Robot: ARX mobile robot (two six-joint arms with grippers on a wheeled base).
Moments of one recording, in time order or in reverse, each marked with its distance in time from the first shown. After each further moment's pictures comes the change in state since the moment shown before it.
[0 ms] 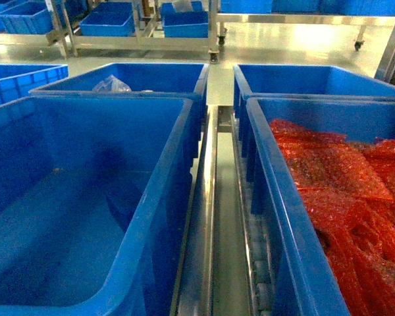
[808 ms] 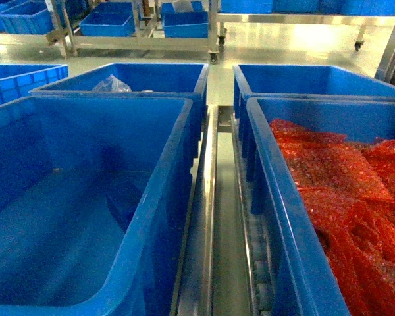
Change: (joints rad) left arm 0.000 0.000 0.000 0.000 0.000 0.002; right arm 0.000 0.000 0.000 0.000 0.000 0.000
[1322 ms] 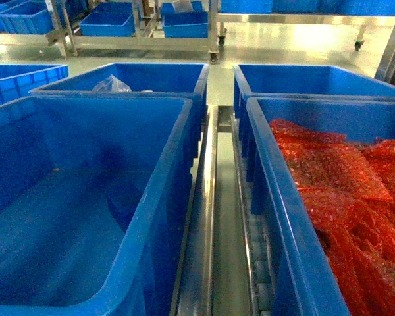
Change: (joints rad) left arm 0.000 0.000 0.000 0.000 0.000 0.000; right arm 0.000 0.000 0.000 0.000 0.000 0.000
